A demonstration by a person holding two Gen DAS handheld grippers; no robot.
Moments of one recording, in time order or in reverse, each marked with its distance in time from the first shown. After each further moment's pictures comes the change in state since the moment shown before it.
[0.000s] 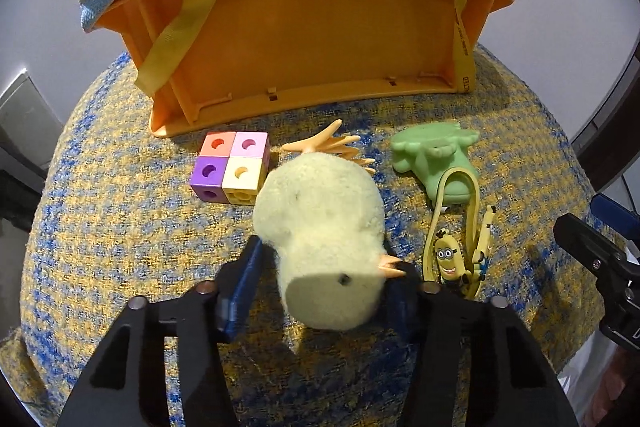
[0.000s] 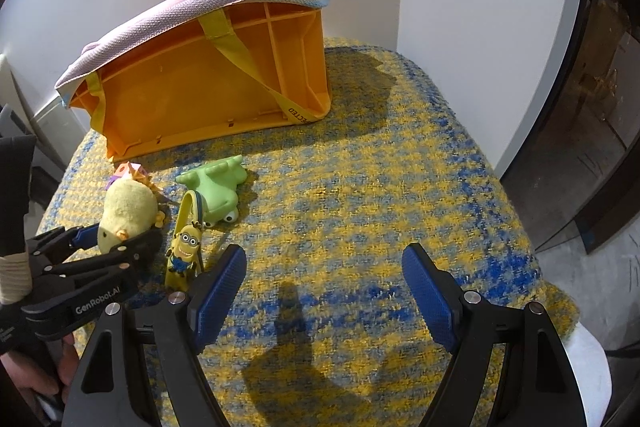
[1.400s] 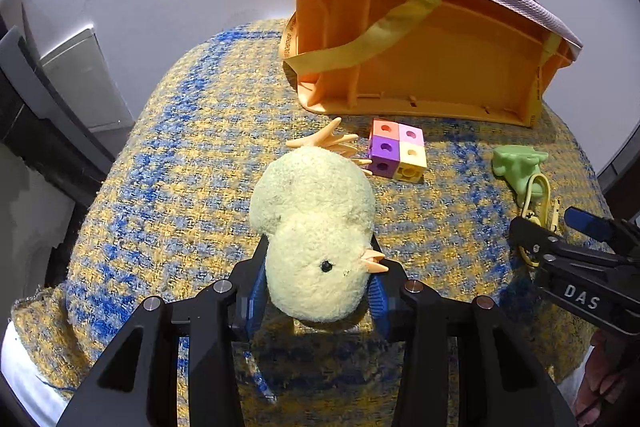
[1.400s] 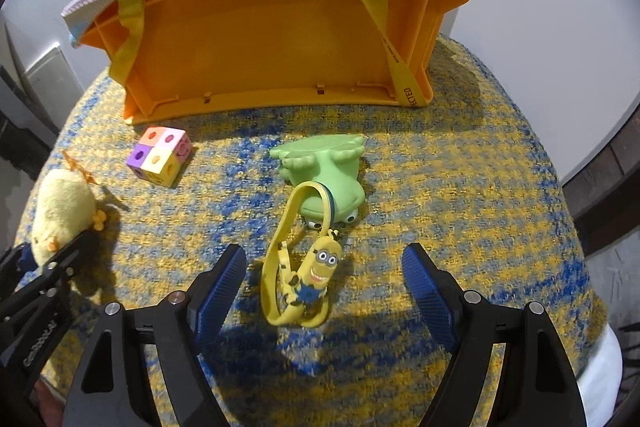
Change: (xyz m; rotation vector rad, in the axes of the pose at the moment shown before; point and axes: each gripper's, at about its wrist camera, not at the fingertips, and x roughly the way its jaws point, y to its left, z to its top) left arm -0.031 0.092 -0.035 -0.119 -0.066 0.061; right arm 0.049 0.098 -0.011 -0.084 0.130 -0.073
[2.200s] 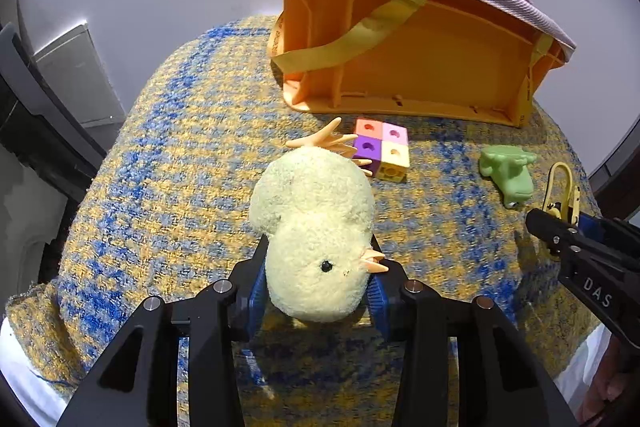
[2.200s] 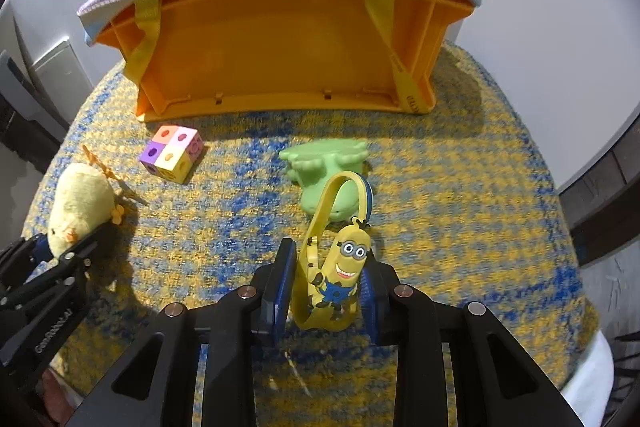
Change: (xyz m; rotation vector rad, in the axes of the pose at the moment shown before) left arm -0.005 -0.010 0.002 0.026 0.017 -0.049; right arm -0.018 0.000 -0.003 -0.036 -0.025 0.027
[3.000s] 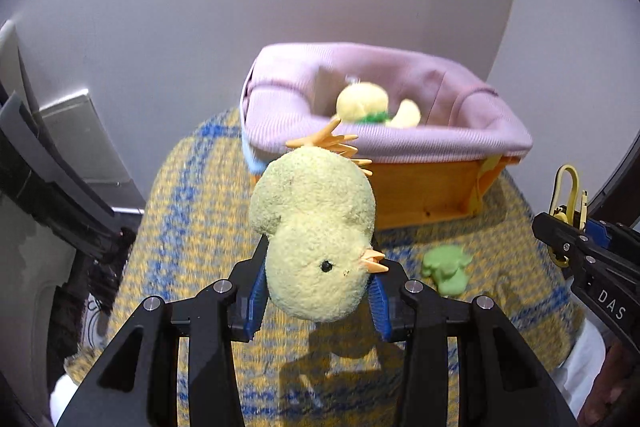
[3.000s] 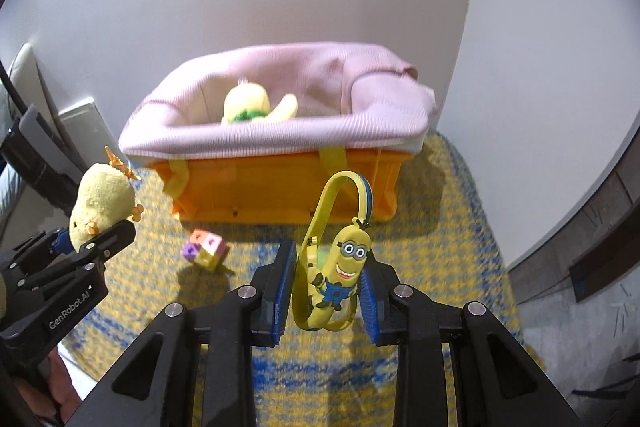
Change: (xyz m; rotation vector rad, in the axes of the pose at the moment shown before) left arm -0.071 -0.028 0.083 0.032 -0.138 -0.015; right arm -0.089 -0.034 0.076 -0.001 -0.177 0.054
